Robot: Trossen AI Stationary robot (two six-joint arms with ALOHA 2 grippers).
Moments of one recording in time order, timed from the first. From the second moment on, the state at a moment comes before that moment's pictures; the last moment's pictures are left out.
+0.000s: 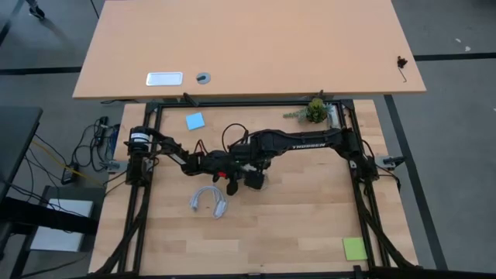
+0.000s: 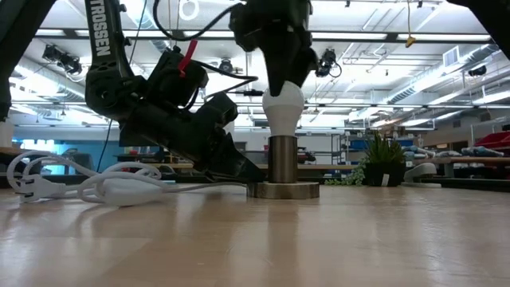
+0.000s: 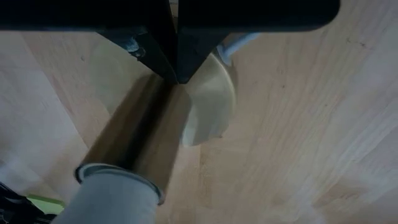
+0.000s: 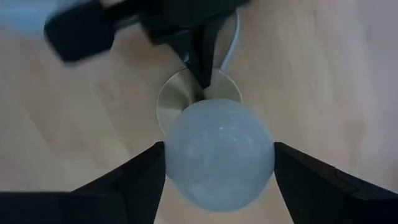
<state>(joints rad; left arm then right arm) 0.08 1.96 0.60 0.92 0.12 -0.16 0.03 2.14 2.08 -1.40 0.04 0.42</state>
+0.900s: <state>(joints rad) 0.08 1.96 0.60 0.92 0.12 -0.16 0.06 2.14 2.21 -1.47 0.06 -0.36</state>
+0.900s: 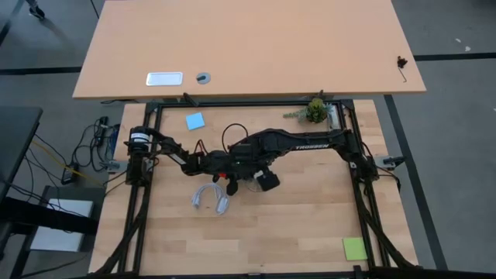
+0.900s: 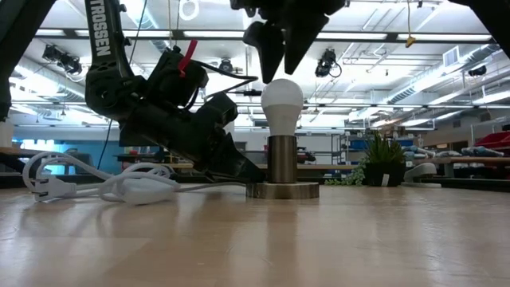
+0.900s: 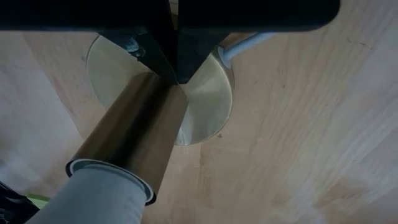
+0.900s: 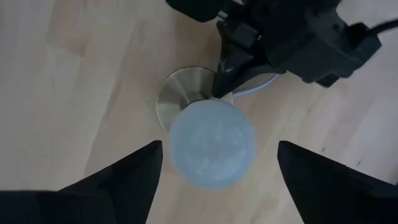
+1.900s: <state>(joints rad) 0.08 1.96 0.60 0.92 0.12 -0.16 0.09 2.14 2.10 -1.42 0.13 -0.37</state>
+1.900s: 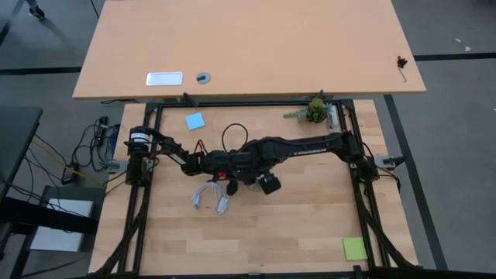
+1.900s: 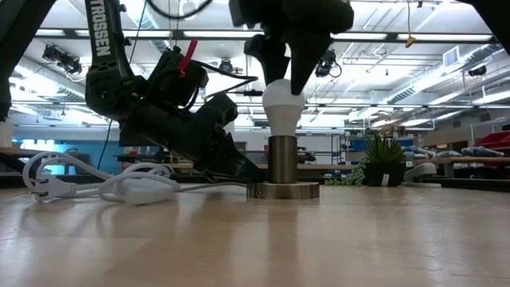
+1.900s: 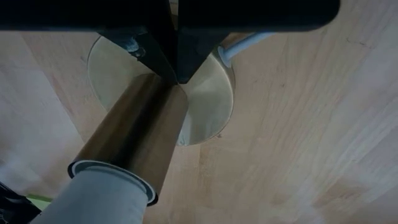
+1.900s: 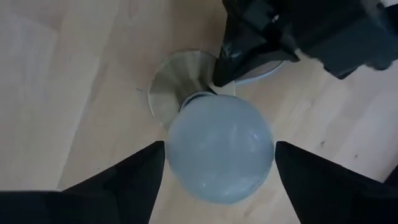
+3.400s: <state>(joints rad) 0.08 1.96 0.60 0.92 0.10 -0.16 0.10 2.14 2.17 -1.43 0.14 -0.11</state>
